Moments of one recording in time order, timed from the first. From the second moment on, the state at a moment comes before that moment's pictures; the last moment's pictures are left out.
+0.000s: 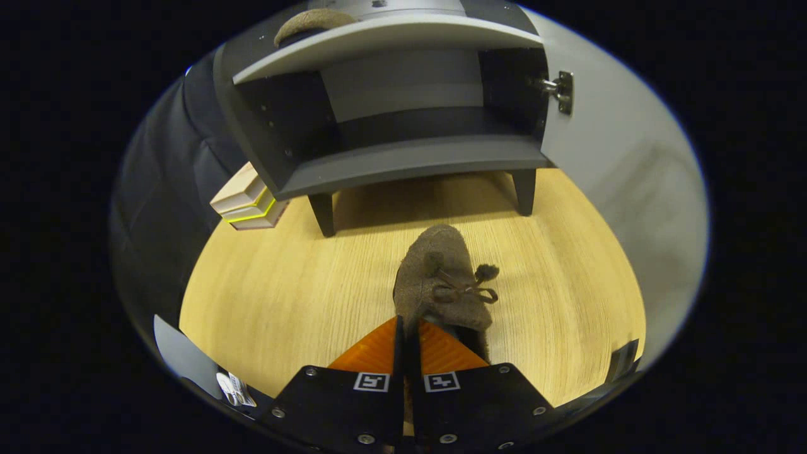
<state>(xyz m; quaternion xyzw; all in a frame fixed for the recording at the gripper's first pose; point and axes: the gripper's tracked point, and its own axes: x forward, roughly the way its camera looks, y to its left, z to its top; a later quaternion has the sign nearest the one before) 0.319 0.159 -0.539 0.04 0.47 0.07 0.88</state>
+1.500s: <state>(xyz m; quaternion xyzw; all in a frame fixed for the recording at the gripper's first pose) 0.421 0.170 -0.256 -0.05 0.27 0.10 0.96</state>
